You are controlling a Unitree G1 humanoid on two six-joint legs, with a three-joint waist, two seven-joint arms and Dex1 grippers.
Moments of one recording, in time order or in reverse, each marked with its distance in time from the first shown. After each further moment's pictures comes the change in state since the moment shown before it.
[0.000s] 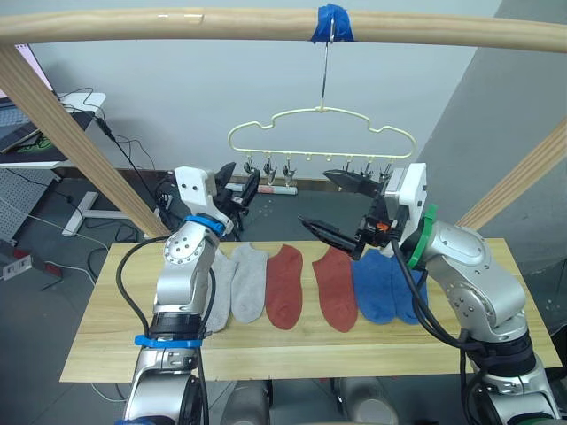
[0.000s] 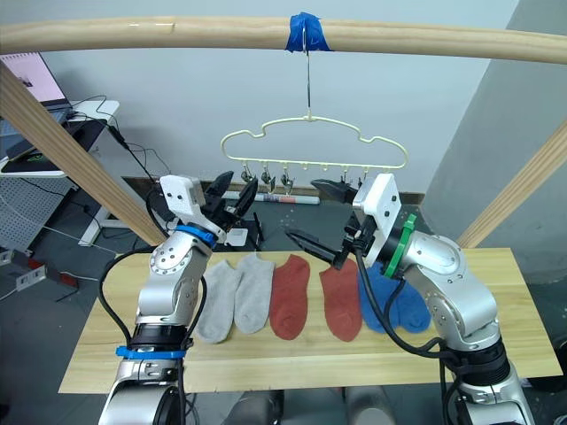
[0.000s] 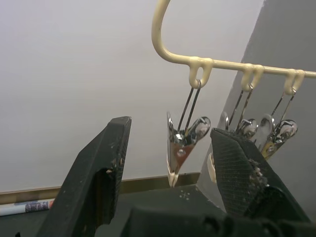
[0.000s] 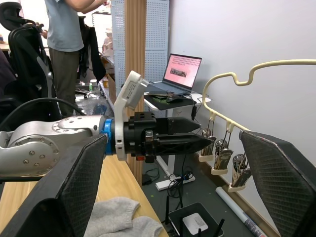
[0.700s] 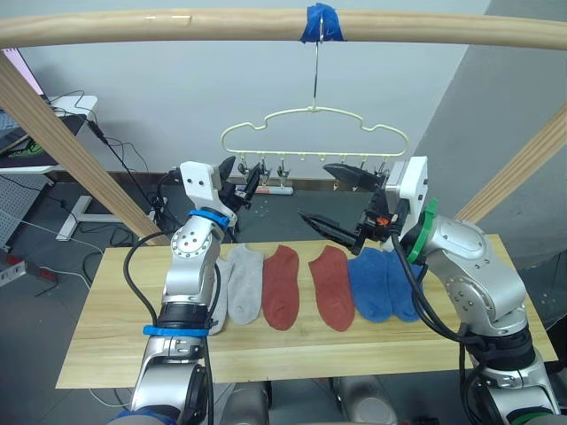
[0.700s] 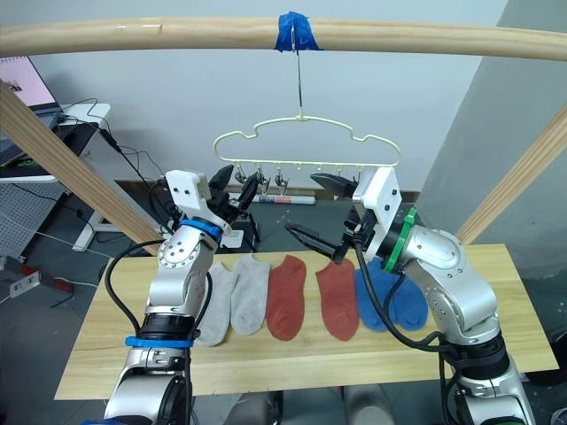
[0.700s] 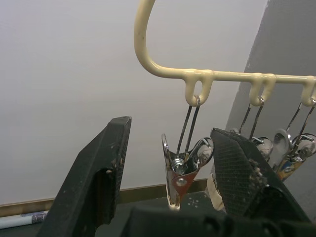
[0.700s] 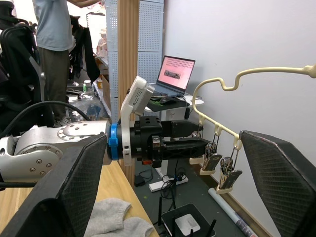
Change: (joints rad) left arm -0.041 -0.011 -0.001 0.079 0.058 -0.068 0.029; right arm -0.028 -0.004 -0.002 0.017 0.001 -0.003 -0.011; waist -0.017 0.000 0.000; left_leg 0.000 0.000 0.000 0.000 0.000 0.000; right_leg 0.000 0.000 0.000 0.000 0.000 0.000
